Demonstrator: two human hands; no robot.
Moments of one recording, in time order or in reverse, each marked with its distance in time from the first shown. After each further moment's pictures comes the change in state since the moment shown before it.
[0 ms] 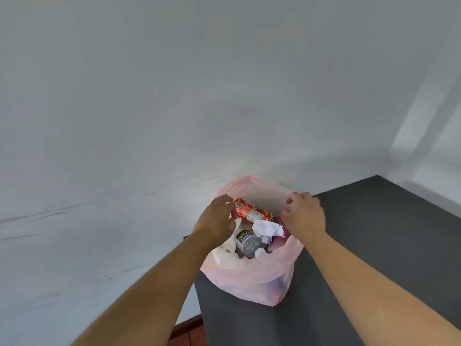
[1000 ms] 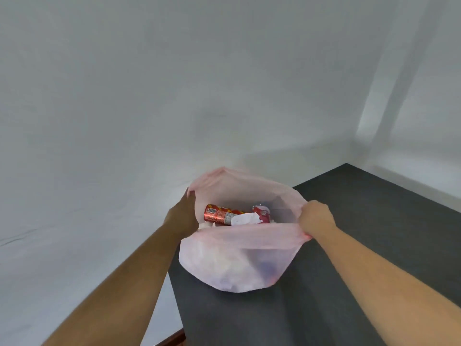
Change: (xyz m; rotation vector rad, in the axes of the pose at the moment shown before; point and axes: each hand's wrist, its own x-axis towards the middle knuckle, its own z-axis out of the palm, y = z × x) left_hand 0.023 -0.012 -0.012 0.078 -0.187 -0.293; right_hand 0.003 0.068 -0.026 -0.008 -0.309 0.313
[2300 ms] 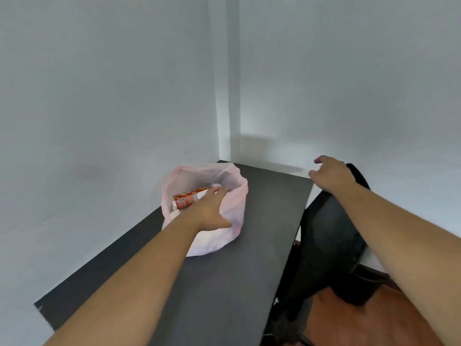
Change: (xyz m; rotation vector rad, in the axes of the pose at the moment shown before) left_hand -0.112 0.270 0.029 -0.118 -0.287 0.783; right_hand -0.134 0.273 -0.173 0.187 0.428 0.353
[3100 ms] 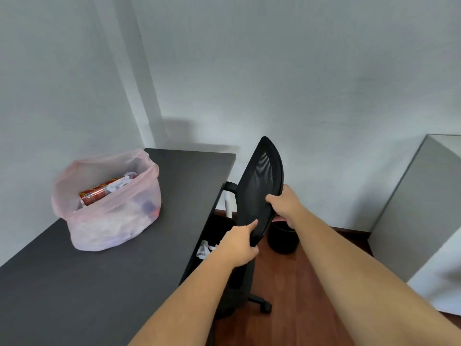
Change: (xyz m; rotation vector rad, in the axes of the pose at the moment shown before) left_hand -0.042 0.237 0.215 -0.097 -0.282 0.215; right_hand -0.124 0.194 -0.012 0.858 -0.033 0.394
